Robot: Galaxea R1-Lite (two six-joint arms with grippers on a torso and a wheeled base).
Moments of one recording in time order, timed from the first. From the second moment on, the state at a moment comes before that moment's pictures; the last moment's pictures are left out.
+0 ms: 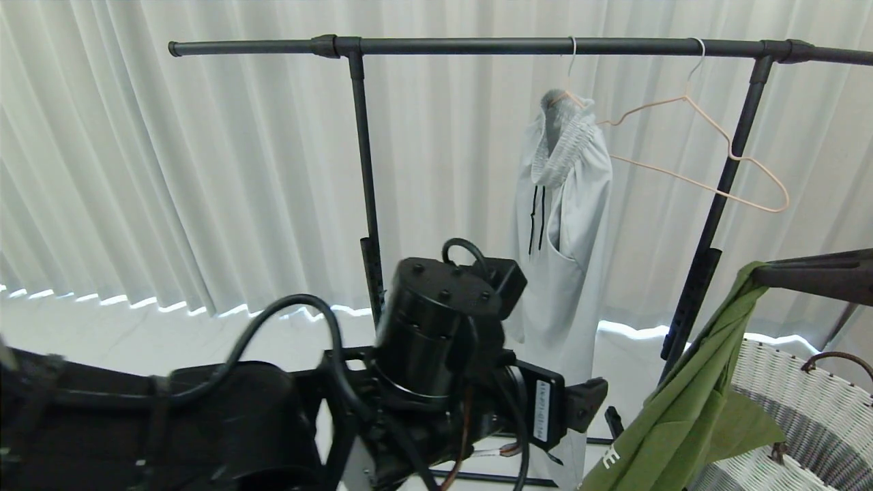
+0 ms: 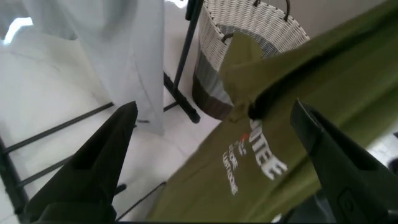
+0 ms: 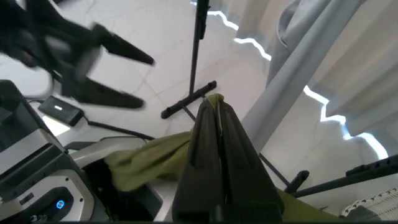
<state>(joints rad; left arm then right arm) -0.96 1.82 -0.98 -0.41 0.03 -0.35 0.40 1.13 -1.13 0.40 0.44 -0.17</state>
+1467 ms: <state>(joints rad) -0.80 1.61 -0.71 -0.44 -0.07 -0.26 0.71 1.32 -1.38 0.36 0.45 -0.17</state>
